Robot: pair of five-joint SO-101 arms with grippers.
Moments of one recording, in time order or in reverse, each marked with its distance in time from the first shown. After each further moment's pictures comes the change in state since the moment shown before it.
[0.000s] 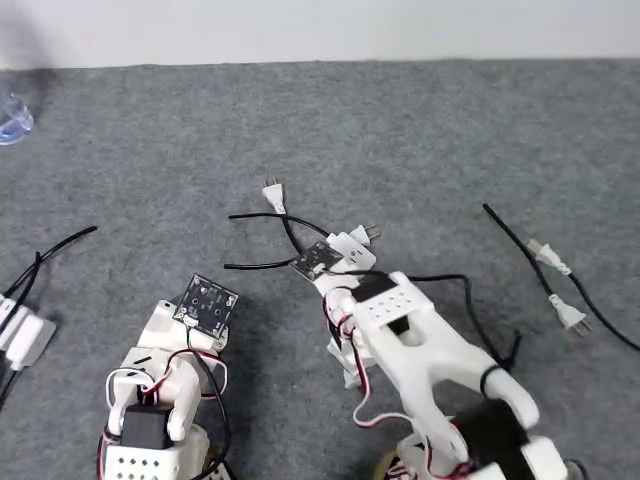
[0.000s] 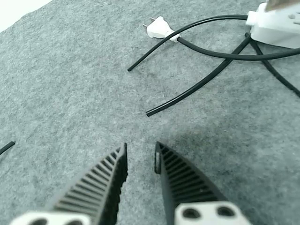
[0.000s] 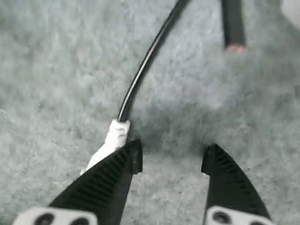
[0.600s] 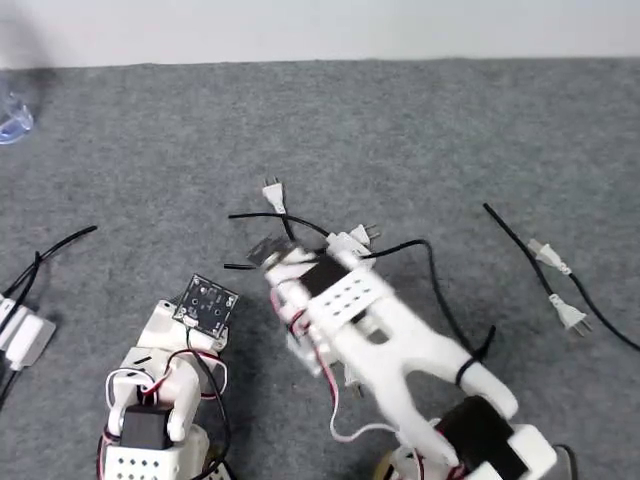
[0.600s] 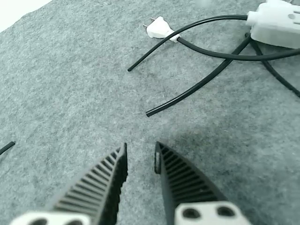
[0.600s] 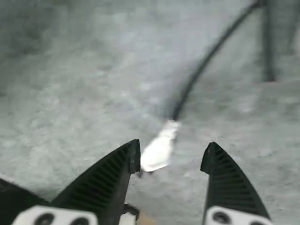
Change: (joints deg) left arm 0.0 0.0 0.0 0.0 0.0; right arm -13.6 0.2 -16.7 18.7 -9.3
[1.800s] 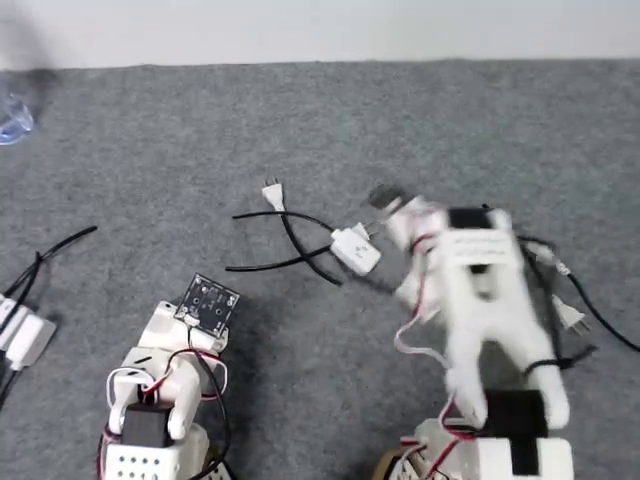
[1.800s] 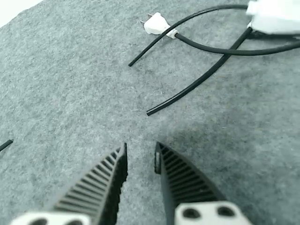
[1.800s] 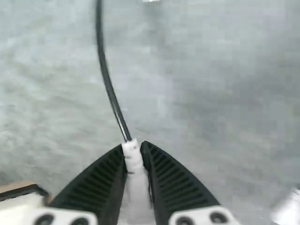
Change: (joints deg) left arm 0.1 0.0 0.0 0.9 -0.2; right arm 41.8 -0.6 -7.3 1.1 35.6
